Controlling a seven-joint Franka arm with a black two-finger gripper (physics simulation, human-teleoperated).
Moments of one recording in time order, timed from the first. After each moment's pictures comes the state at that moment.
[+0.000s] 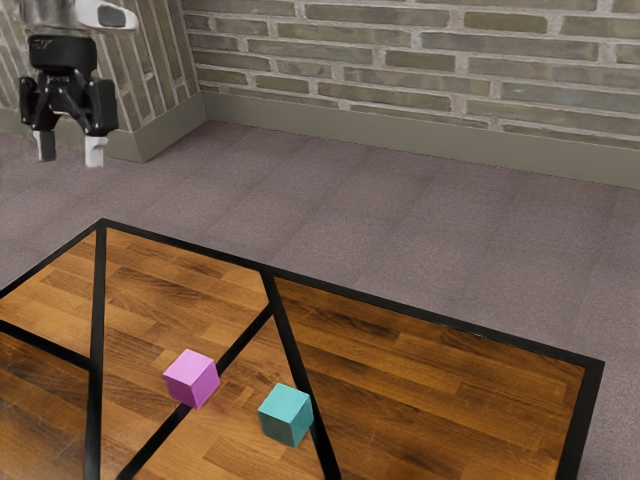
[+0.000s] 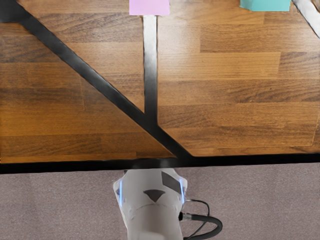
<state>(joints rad) -0.16 -0.04 0.26 -1.35 -0.04 0.95 0.07</state>
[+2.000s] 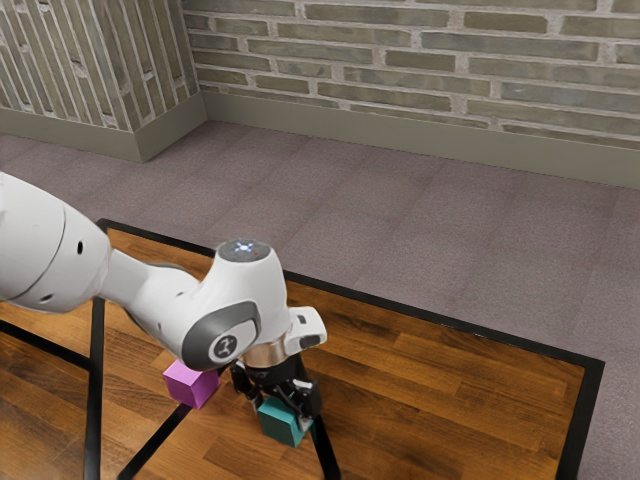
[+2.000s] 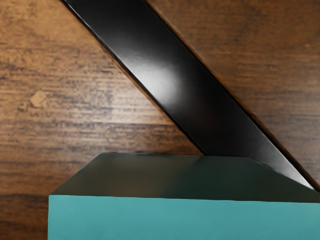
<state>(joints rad) -0.57 0.13 0.20 -2.42 -0.10 2.53 -0.33</state>
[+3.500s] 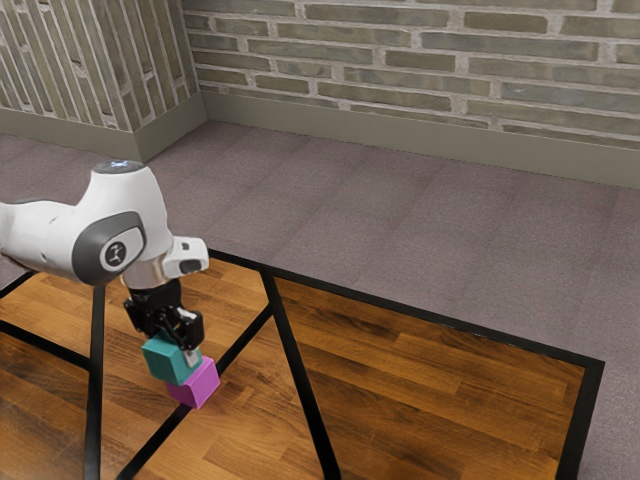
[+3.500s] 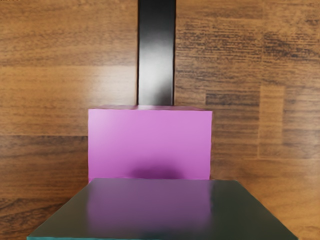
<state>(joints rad) -0.17 -0.17 0.20 -2.48 -0.01 2.24 0.00</state>
